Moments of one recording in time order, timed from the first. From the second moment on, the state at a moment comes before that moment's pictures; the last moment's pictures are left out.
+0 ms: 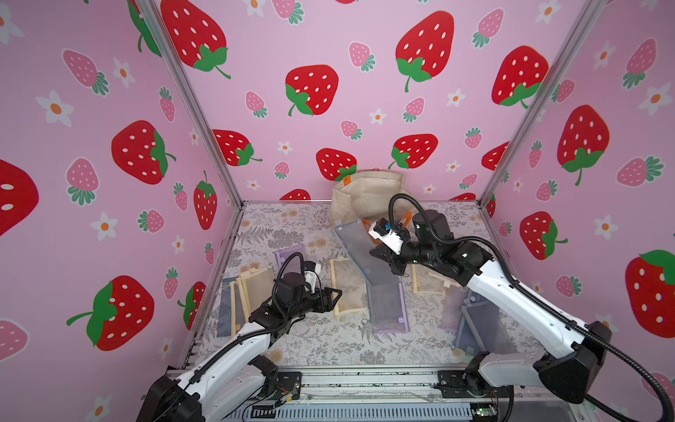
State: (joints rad) left arm -0.48 0.92 0.43 -0.09 0.32 -0.53; right arm 0.77 1.33 1.38 -0.60 -0.36 -0.41
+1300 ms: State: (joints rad) left arm -0.48 1.12 0.48 0.08 0.36 -0.52; right arm 0.40 1.93 2.00 -0.65 -0.44 -1.23
